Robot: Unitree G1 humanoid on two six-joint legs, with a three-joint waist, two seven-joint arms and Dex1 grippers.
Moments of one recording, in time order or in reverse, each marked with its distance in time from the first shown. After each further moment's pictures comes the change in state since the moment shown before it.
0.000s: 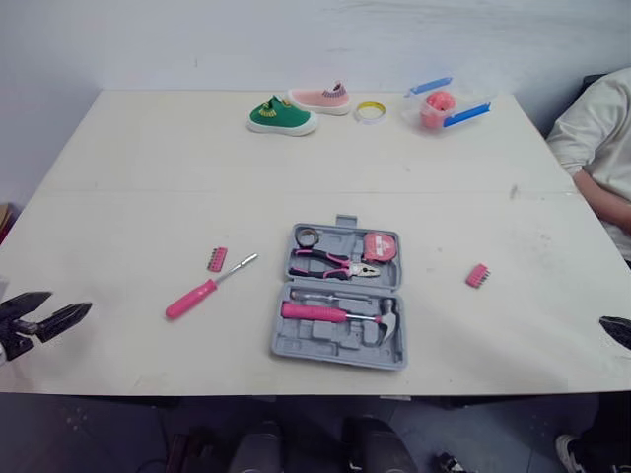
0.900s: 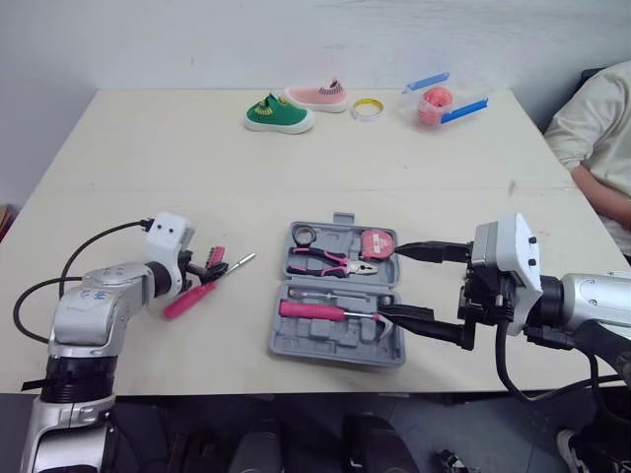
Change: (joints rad) left arm -0.474 -0.274 -0.577 -0.364 0.078 0.489 0.535; right arm -0.648 -0.002 0.704 -0.611 0.355 0.187 -0.199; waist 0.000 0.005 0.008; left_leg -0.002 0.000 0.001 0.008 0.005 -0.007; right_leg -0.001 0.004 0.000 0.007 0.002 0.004
